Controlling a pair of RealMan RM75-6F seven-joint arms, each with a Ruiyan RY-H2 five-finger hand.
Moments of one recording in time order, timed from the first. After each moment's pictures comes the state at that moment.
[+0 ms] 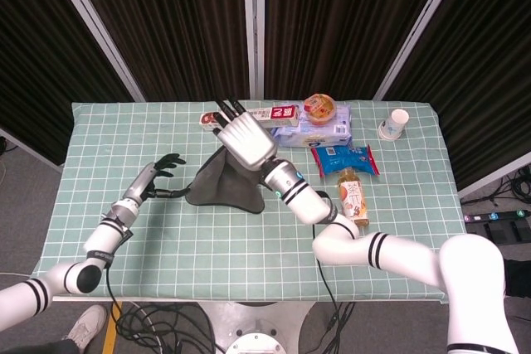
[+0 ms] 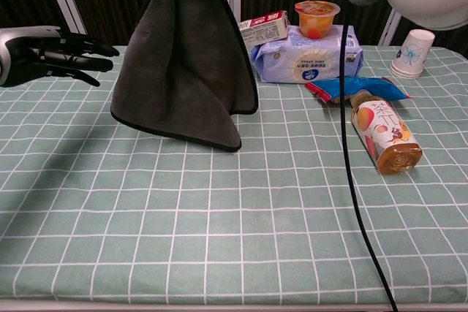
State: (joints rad) left arm -0.62 -1.44 -0.33 -1.38 1.08 0.63 -0.61; right arm 1.21 -1.65 0.44 -1.27 -1.14 0.82 -0.62
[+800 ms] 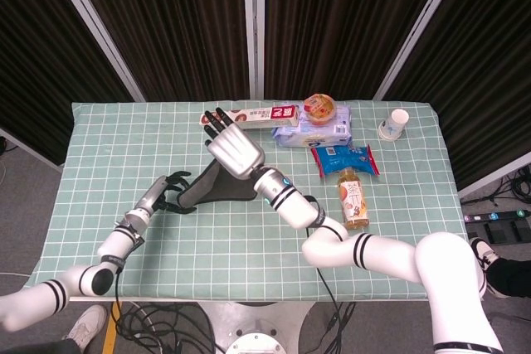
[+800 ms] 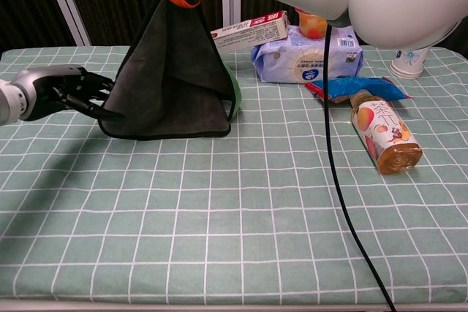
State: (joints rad) left arm -0.63 -1.56 -0.28 -1.27 1.08 0.60 -0.62; right arm 1.28 -1.71 0.35 -1.21 -1.09 0.83 -0.66
